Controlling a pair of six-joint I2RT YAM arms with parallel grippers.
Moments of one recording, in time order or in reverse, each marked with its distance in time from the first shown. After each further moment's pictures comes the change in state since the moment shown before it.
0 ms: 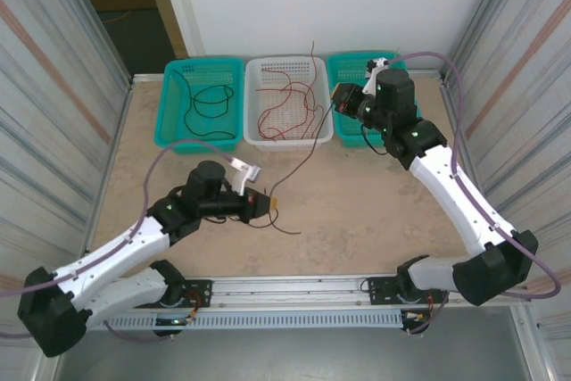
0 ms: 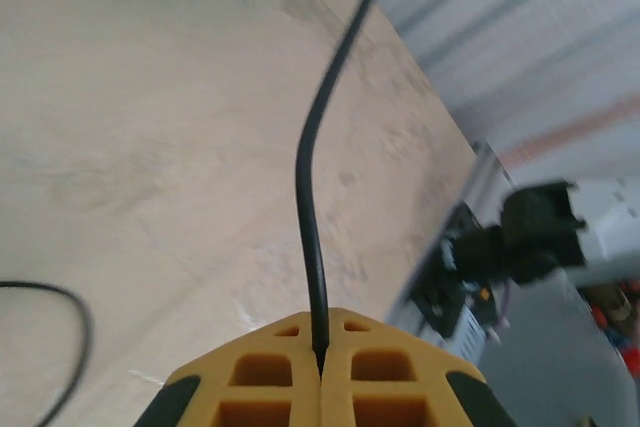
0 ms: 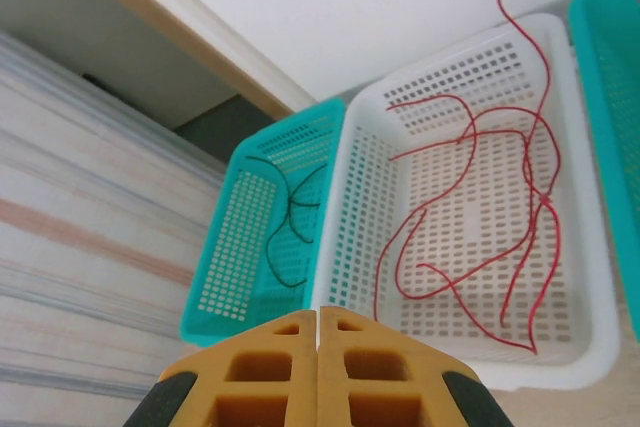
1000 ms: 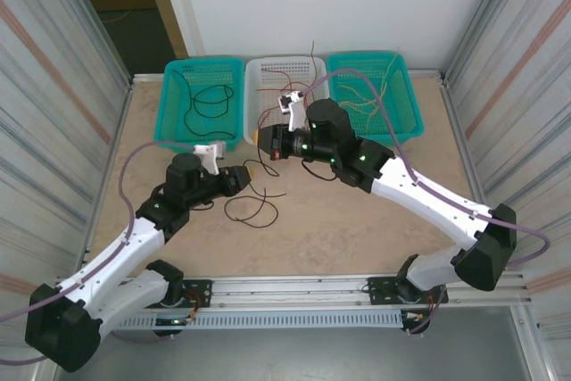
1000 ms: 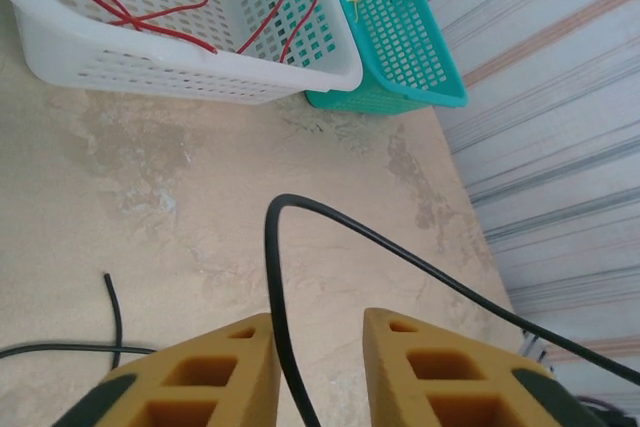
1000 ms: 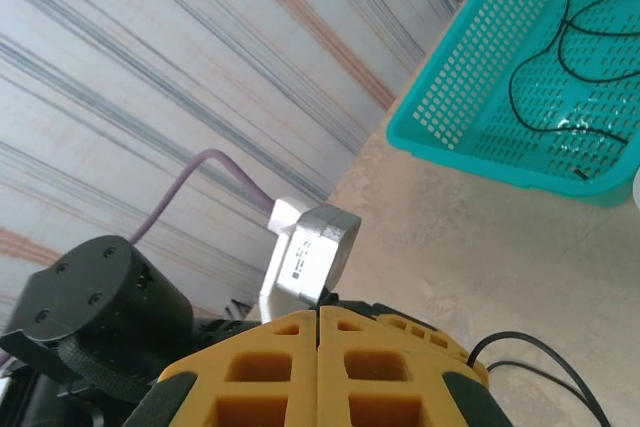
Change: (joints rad) left arm 0.277 -0.063 -0.094 0.139 -0.165 -0.220; right arm 0.466 0.085 -0.002 0.159 -0.109 -0.030
